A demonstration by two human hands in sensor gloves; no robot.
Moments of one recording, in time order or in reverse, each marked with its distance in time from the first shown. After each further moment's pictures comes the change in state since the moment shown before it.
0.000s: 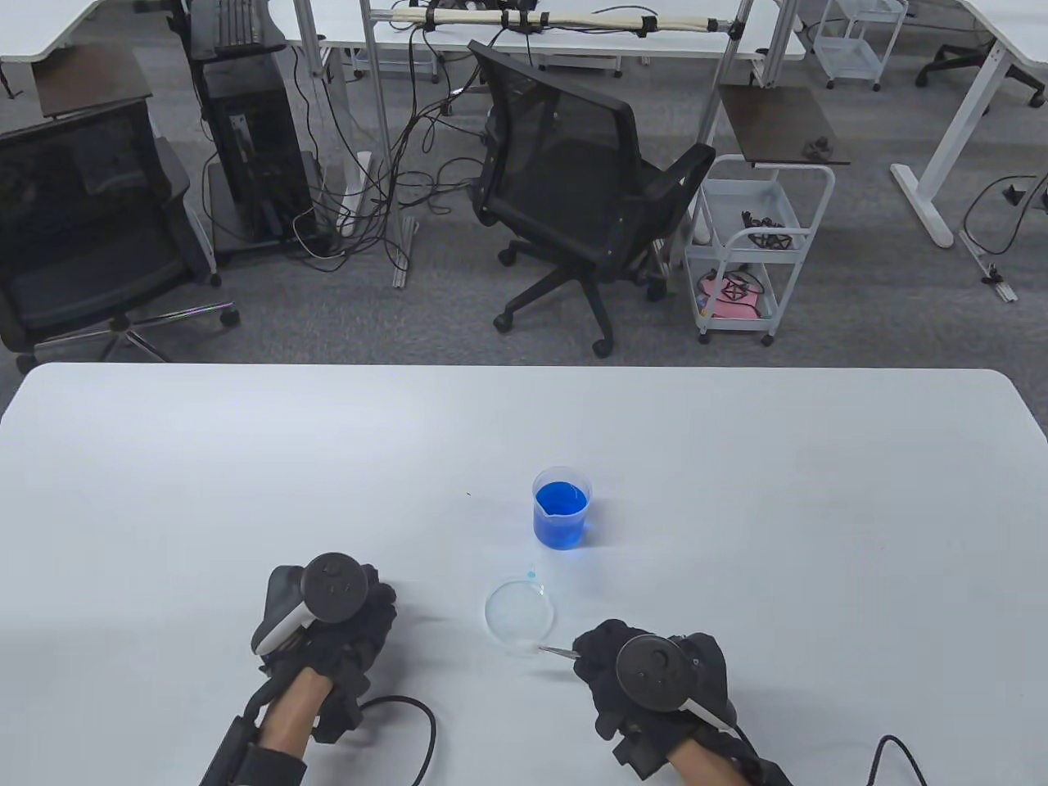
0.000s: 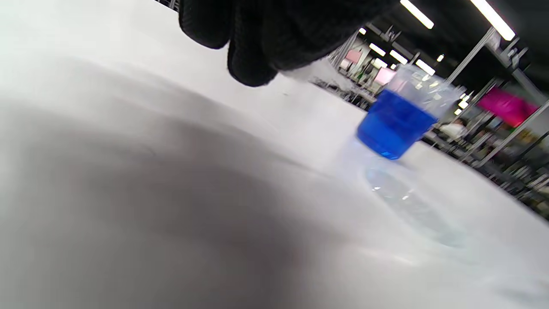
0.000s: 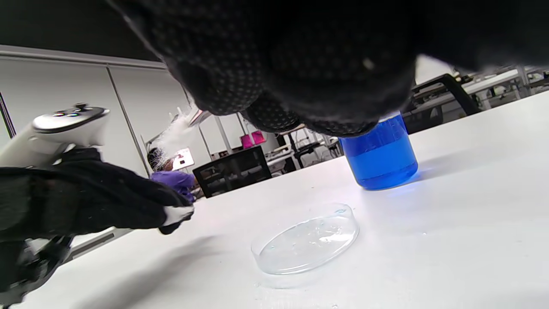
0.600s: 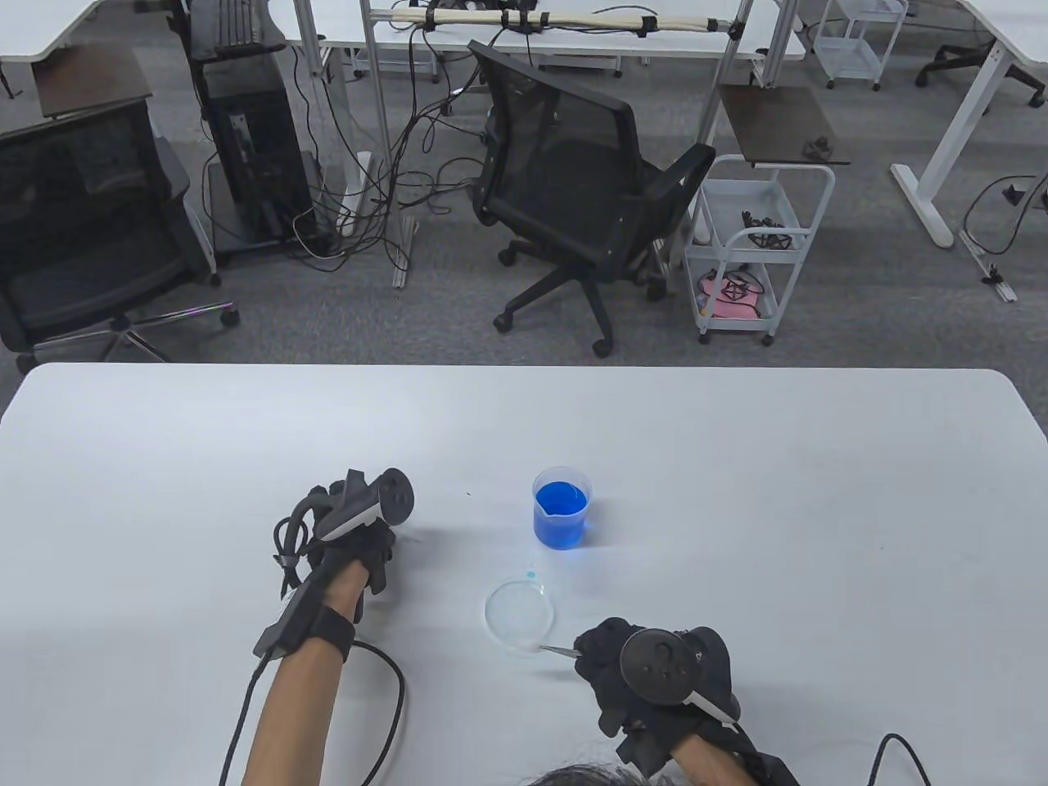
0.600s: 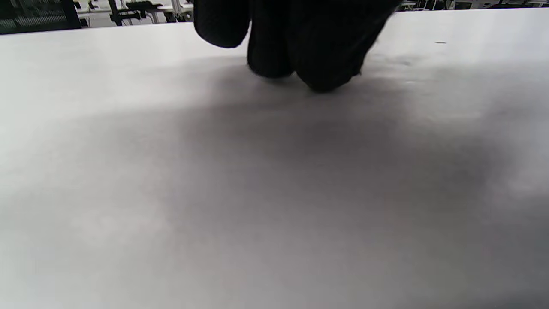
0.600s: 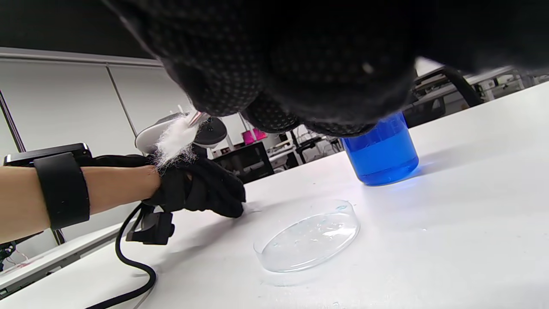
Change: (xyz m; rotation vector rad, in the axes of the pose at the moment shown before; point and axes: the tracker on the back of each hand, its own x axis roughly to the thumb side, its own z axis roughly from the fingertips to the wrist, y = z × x) left_hand -0.011 0.014 -0.118 -0.037 0.210 -0.410; right_hand -0.002 -0.003 -0.002 0.024 -0.001 -0.026
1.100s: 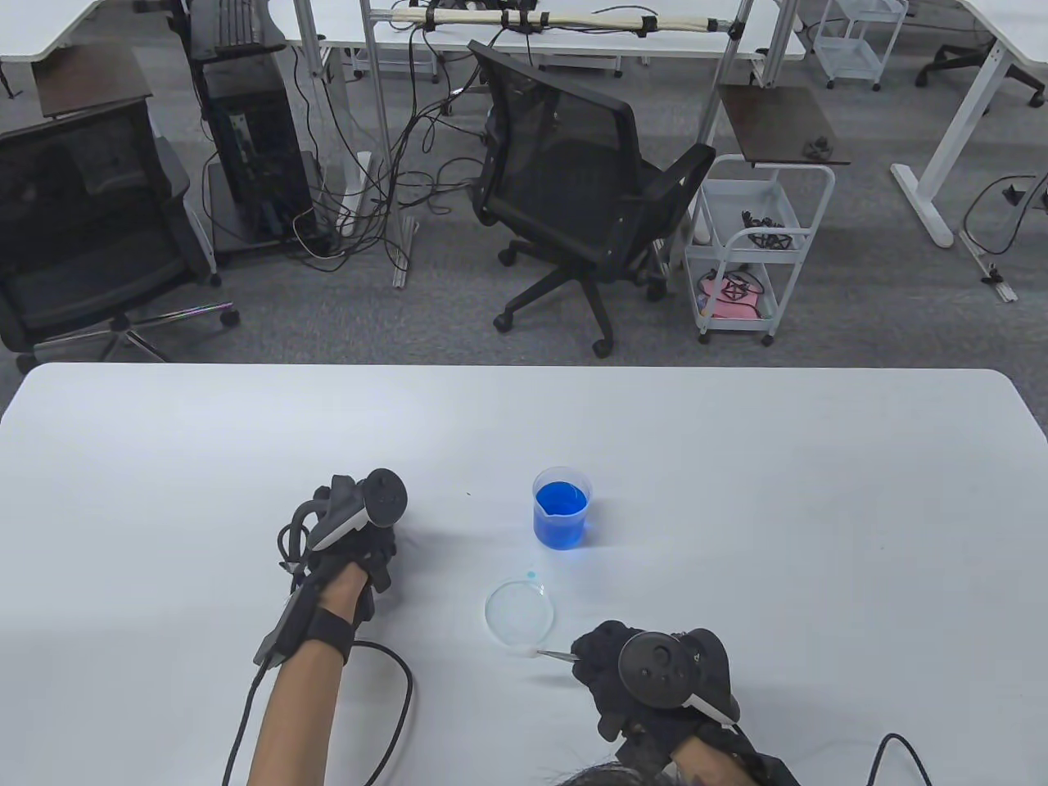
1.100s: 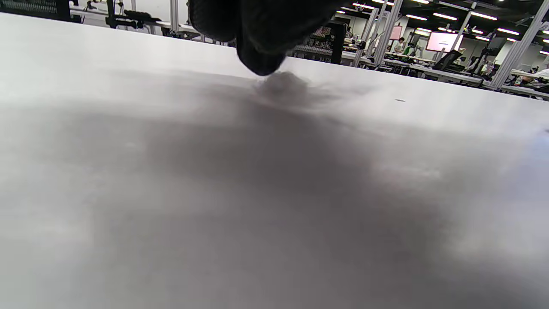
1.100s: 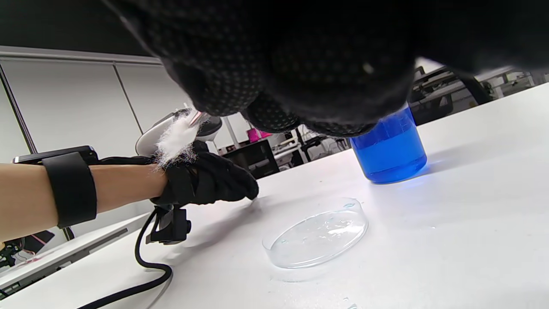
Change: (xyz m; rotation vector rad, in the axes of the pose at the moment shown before) left_hand -0.006 0.000 0.012 0.080 -0.056 0.198; right_hand 0.002 0.002 0.000 0.011 -0.015 -0.002
